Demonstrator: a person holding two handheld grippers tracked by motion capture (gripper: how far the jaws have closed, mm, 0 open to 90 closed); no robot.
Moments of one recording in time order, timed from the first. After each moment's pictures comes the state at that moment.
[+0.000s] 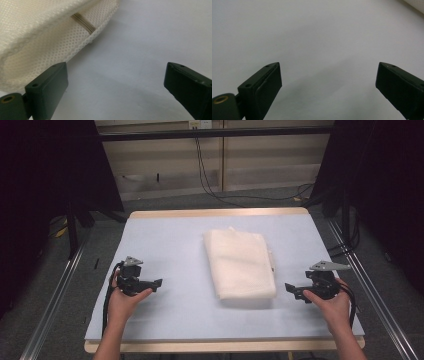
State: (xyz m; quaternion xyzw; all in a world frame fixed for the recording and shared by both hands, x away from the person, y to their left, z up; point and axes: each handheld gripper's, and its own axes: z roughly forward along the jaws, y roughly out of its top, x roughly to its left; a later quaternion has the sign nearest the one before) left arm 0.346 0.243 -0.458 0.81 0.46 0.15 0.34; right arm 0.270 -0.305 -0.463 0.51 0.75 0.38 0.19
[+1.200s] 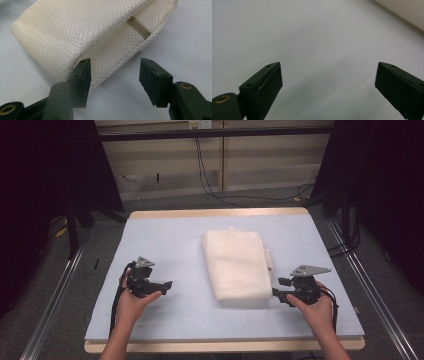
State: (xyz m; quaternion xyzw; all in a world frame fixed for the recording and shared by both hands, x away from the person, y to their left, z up) left arm 0.338 0.216 -0.452 0.82 0.44 0.15 0.34; right arm 0.264 -0.254 -0.459 0.45 0.78 0.41 0.15
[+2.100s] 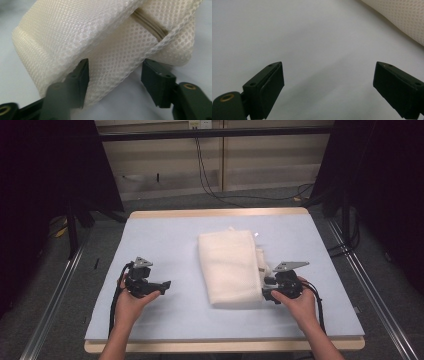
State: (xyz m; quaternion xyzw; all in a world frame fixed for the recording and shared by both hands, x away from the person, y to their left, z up) left arm 0.336 0.221 -0.450 0.82 0.44 0.15 0.34; right arm 0.292 -0.222 -0.473 0.44 0.80 0.40 0.09
